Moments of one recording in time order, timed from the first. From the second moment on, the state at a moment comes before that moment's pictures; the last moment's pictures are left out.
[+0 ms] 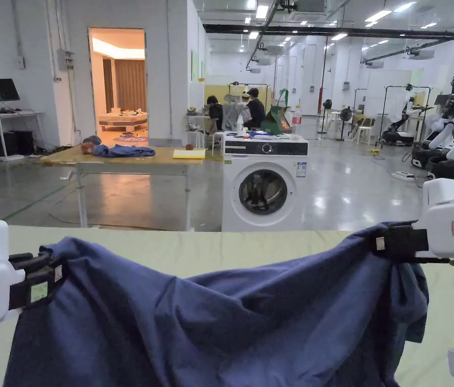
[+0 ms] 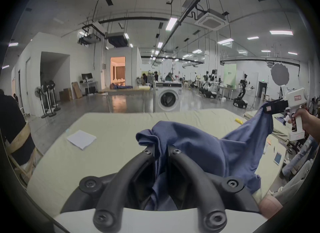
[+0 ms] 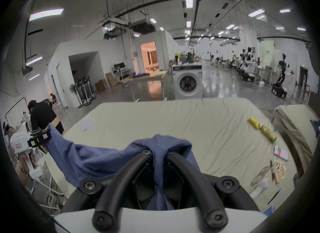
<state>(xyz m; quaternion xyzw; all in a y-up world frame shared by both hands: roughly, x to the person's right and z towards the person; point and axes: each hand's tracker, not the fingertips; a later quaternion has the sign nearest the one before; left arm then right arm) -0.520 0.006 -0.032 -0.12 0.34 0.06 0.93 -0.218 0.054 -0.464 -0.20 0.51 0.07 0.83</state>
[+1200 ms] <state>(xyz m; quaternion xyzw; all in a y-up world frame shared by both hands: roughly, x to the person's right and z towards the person) -0.651 -0.067 -0.170 -0.13 0.39 0.10 0.91 -0.347 0.010 -0.543 -0.13 0.42 0.14 0.89</state>
